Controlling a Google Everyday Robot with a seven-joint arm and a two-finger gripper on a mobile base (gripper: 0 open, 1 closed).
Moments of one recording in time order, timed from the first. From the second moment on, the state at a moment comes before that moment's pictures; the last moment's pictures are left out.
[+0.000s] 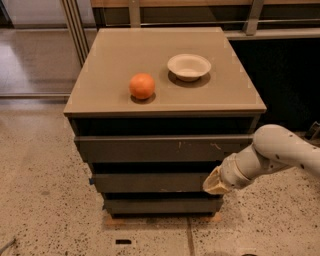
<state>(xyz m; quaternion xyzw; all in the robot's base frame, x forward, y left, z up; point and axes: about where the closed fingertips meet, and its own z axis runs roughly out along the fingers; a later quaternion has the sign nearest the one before) 0.479 -0.167 0.594 -0.62 0.73 0.19 0.20</state>
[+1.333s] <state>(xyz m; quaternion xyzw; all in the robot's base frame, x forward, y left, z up) 0.497 -0.153 0.486 -0.65 0.70 0.19 0.23</state>
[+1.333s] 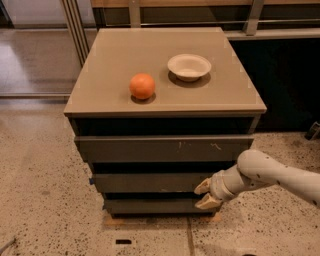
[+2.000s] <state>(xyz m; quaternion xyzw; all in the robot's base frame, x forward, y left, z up) 0.525 -0.150 0.478 -0.64 0.70 0.14 0.28</state>
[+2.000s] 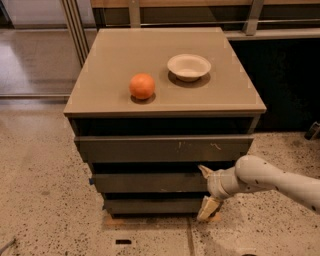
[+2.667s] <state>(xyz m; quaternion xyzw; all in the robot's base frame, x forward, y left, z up) 0.534 -0.155 0.468 -0.64 0.71 0.12 0.29</state>
